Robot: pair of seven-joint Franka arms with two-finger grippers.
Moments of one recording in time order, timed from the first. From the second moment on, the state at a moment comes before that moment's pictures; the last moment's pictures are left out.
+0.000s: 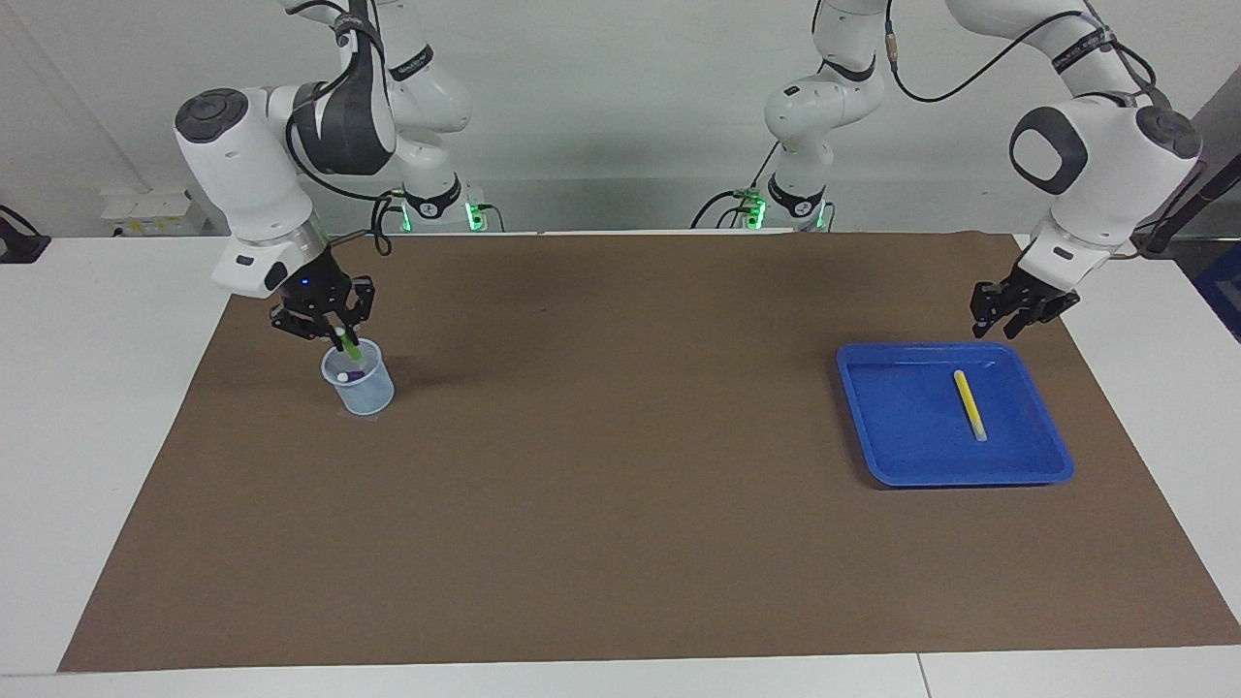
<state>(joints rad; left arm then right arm) 0.36 0.01 -0.17 -2.00 -0.03 2.05 0.33 -0.19 -0.08 0.17 -2.07 0.06 2.07 -0.48</state>
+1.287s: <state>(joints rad) 0.39 0.29 -0.17 -2.01 0.02 2.42 0.36 -0.20 -0.08 0.17 -2.12 0.06 2.14 -0.47</state>
